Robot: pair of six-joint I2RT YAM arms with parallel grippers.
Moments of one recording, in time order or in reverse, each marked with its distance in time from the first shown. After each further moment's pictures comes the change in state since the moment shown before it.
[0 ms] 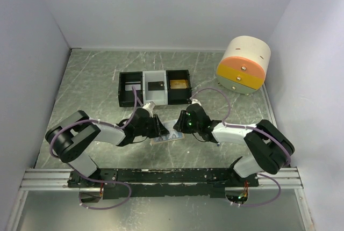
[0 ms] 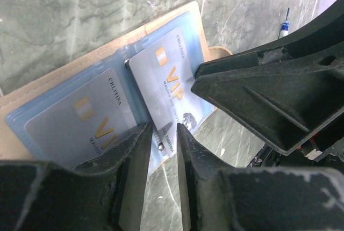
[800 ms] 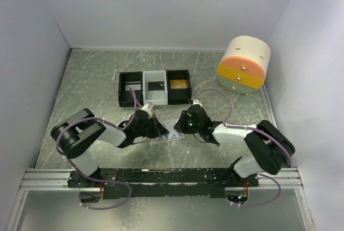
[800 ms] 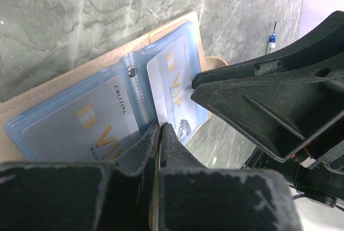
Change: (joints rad) left arm 0.001 0.062 -0.048 0.174 -0.006 -0.089; right arm -0.003 -0.010 -0.033 0.050 0.000 0.029
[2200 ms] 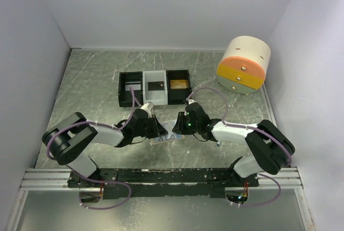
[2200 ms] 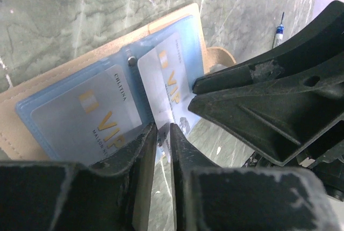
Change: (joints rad) left arm -0.001 -0.097 0.021 -0.166 -0.013 0.058; right arm 0.002 0.002 0.064 -0.127 -0.079 -0.095
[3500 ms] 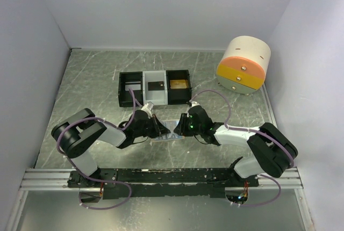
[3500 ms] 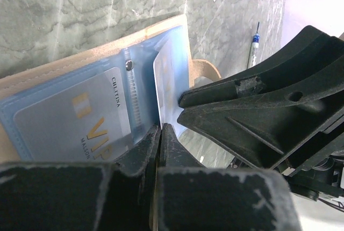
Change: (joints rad) left arm 0.000 0.102 -0.032 0.227 0.032 -0.095; right arm -0.005 -0.041 -0.082 0.088 0.013 0.034
